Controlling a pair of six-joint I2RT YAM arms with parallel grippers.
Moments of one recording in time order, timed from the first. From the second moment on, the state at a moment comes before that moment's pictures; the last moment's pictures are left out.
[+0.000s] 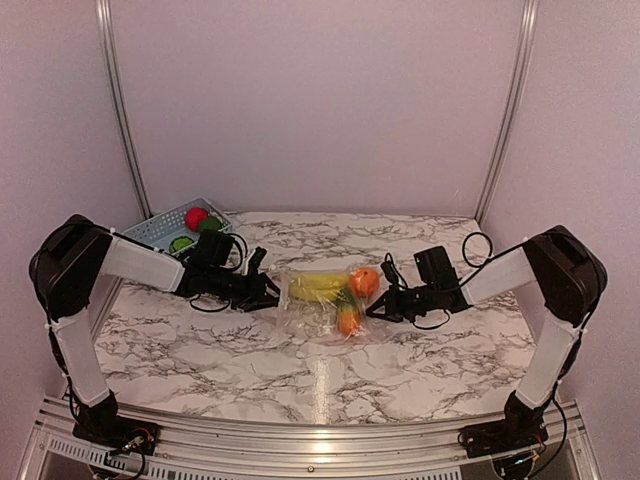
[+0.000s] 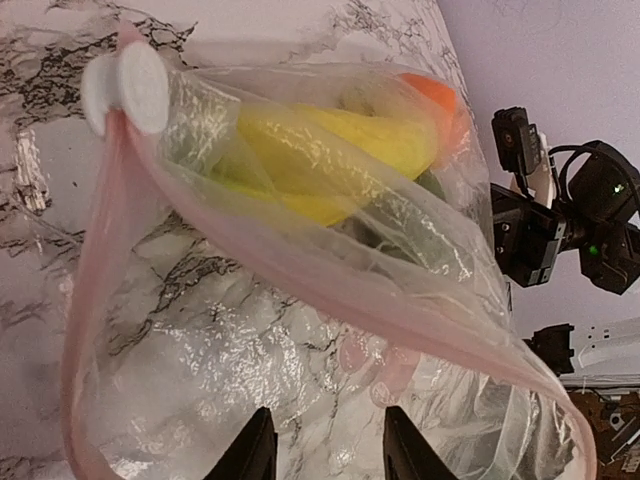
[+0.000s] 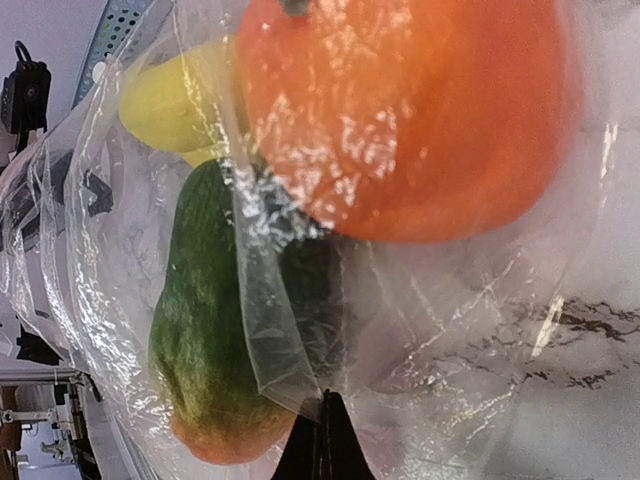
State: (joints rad) left arm -0.54 1.84 0.96 0.15 0.65 -0.65; right arm 0.45 1.81 0.79 0.21 -0.65 0.53
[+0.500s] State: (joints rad) left arm -0.70 2.12 1.16 0.32 0.67 -0.78; right arm 0.53 1.82 0.82 0.22 -0.64 0.55
